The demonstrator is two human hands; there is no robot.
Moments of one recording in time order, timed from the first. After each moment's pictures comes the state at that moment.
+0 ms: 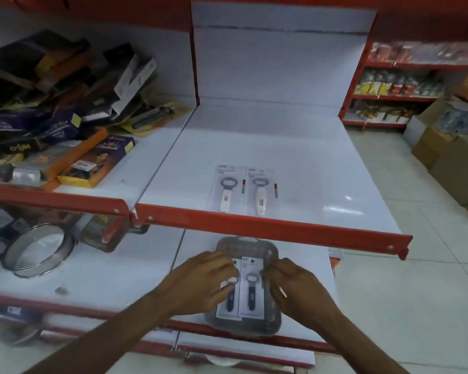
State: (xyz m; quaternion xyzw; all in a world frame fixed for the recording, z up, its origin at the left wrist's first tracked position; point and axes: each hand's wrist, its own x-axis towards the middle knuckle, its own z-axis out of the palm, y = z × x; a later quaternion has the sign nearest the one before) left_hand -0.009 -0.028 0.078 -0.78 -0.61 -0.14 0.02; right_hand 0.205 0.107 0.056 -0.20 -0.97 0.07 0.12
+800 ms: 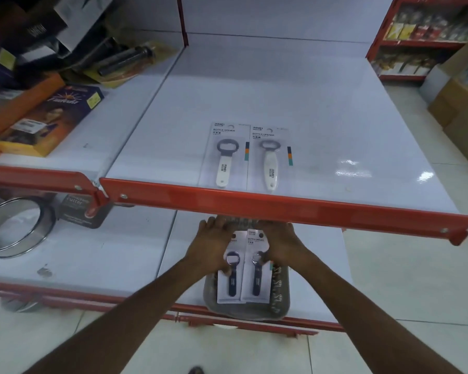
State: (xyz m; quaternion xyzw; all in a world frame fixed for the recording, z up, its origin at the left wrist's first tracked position) left_hand -0.034 0.054 -0.040 -0.63 -0.77 0.01 -0.15; right_hand 0.122 0.178 -0.034 -0.33 -0.91 0.26 -0.05
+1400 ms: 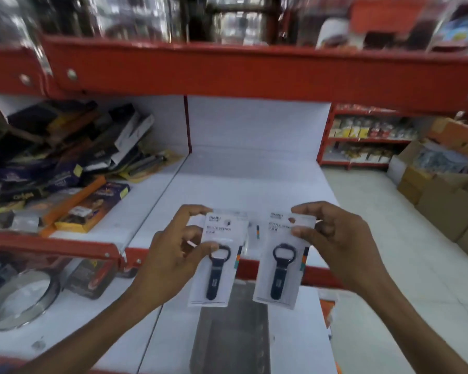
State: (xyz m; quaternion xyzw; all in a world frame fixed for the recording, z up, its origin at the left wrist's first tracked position) left_hand 0.008 -0.012 0.225 -0.52 -0.69 -0.49 -0.12; right_hand 0.230 0.137 0.256 -0.31 -0.80 0.37 0.37
